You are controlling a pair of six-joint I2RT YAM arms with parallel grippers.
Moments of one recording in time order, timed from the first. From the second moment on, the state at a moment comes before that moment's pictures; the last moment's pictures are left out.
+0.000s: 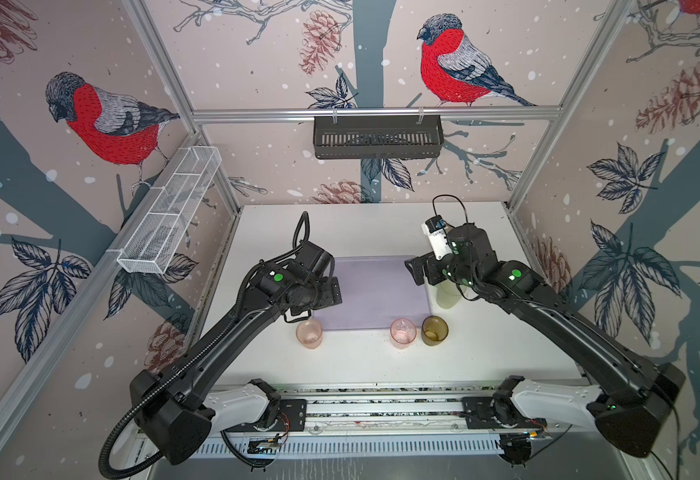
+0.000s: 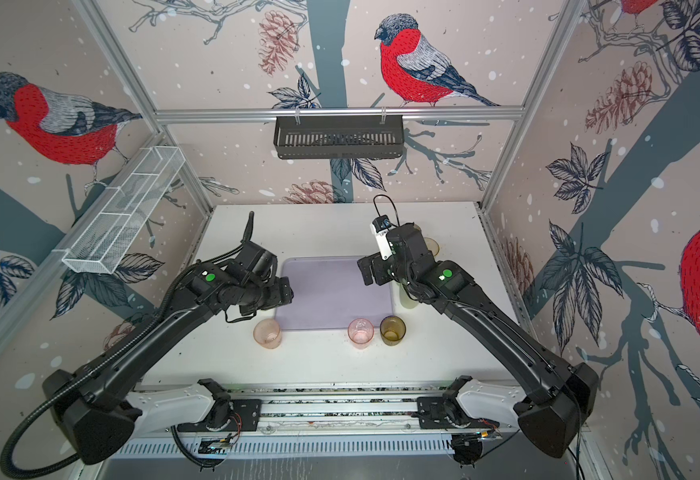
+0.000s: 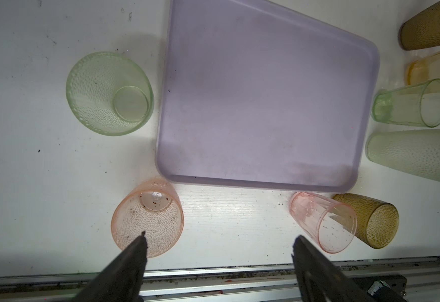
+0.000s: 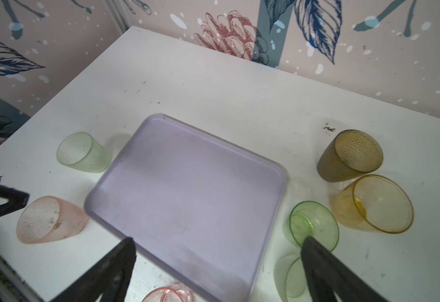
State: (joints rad) left arm -0.60 1.22 1.19 -1.12 -0.04 -0.79; right arm 0.69 1.19 1.21 -0.64 0.04 0.13
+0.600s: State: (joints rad) left arm -0.74 1.32 1.09 -1.10 -0.06 -0.87; right arm 0.70 1.16 1.11 -0.57 -0.10 0.13
